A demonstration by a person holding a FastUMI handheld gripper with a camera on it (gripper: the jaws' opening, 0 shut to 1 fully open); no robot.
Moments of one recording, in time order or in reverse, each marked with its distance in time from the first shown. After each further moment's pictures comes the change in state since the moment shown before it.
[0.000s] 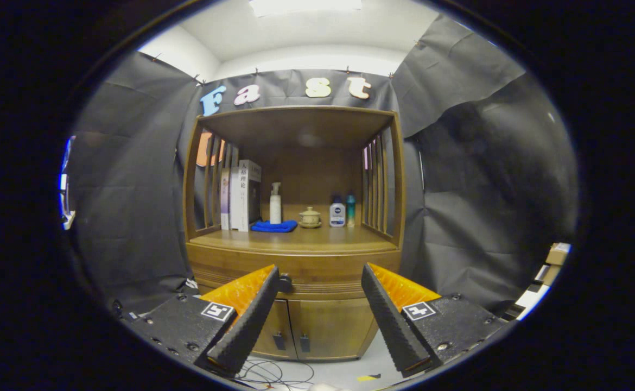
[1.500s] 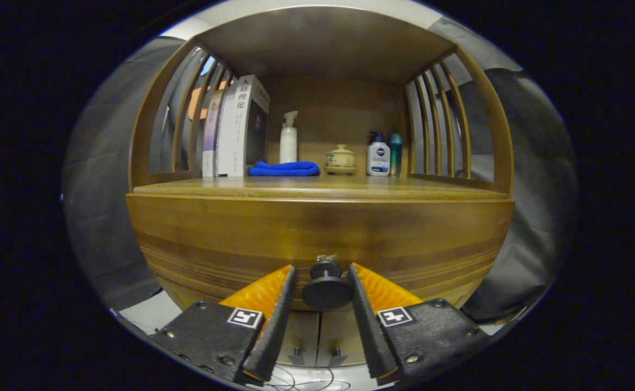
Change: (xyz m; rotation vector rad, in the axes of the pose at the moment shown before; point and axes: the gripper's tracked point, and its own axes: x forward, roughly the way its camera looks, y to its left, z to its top) arm 0.223 0.067 -0.127 0.002 0.175 -0.016
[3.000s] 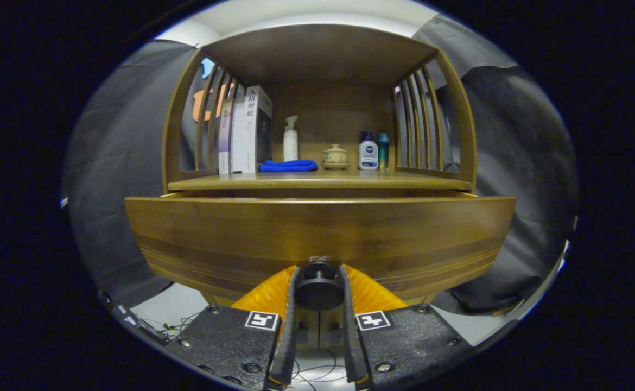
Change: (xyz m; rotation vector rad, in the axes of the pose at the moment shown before) arm -0.100 0.002 -0.026 -0.001 0.024 0.025
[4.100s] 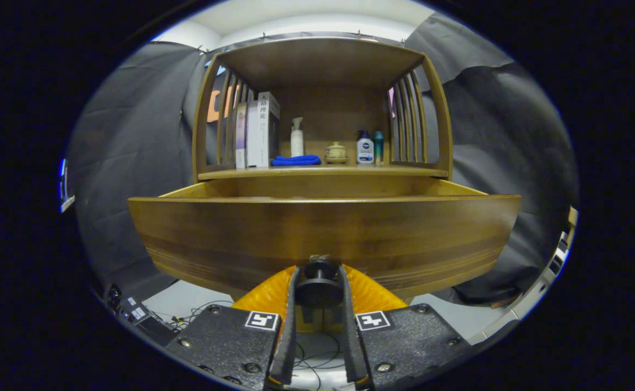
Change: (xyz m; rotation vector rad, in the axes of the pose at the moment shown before) arm -0.076 -0.003 -0.031 0.009 0.024 0.020
